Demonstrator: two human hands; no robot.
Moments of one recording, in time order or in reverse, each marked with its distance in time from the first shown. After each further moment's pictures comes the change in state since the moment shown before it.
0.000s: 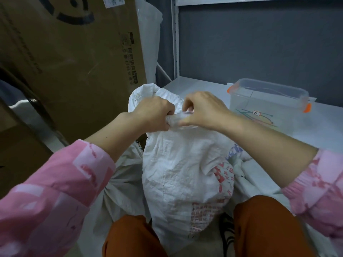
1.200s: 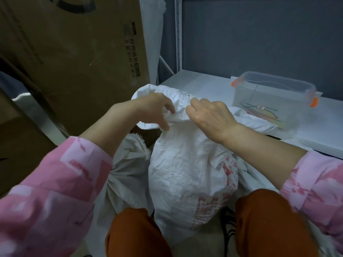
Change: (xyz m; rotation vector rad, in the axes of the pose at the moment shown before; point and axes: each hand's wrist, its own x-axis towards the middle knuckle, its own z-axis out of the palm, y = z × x) left_hand -0.012 -0.008 -0.012 -0.430 -0.281 -0.180; right_hand -0.009 0.021 0.045 -0.788 0.328 -0.418
